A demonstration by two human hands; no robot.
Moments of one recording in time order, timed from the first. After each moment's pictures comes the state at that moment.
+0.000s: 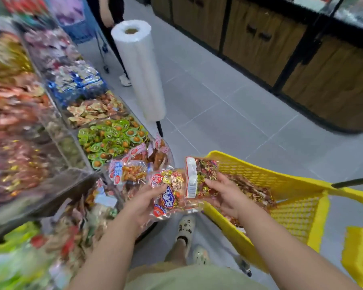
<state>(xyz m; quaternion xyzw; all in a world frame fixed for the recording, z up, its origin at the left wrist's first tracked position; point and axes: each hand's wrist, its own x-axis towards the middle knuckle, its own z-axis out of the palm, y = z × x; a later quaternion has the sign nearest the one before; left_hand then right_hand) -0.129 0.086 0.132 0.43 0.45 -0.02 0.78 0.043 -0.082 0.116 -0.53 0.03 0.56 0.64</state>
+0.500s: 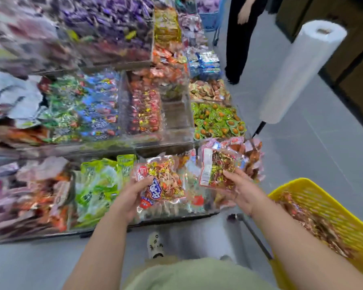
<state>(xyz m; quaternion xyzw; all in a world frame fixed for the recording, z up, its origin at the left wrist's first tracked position) -0.405 0.141 0.151 0.30 0.56 0.28 0.72 -0.121 0.066 0.131 -0.55 -0.08 0.64 0.53</state>
